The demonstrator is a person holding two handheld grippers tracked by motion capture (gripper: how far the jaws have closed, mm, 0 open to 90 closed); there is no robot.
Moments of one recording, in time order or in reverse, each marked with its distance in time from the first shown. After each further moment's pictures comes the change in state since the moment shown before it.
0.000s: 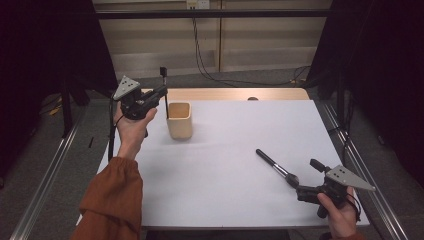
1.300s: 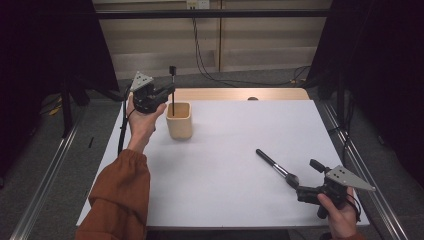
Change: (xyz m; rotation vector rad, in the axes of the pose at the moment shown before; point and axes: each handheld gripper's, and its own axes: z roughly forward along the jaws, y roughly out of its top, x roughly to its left) left arm 0.004 -0.010 0.038 0.071 0.031 0.020; right arm 0.001 0.000 -0.001 0.004 0.005 0.001
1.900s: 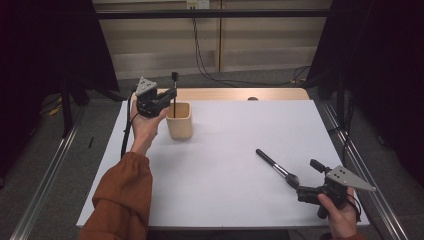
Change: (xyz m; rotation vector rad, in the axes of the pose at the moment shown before) left arm 0.001 -0.018 0.008 0.034 0.006 -0.013; right arm 0.000 0.000 0.000 -0.003 -0.001 0.003
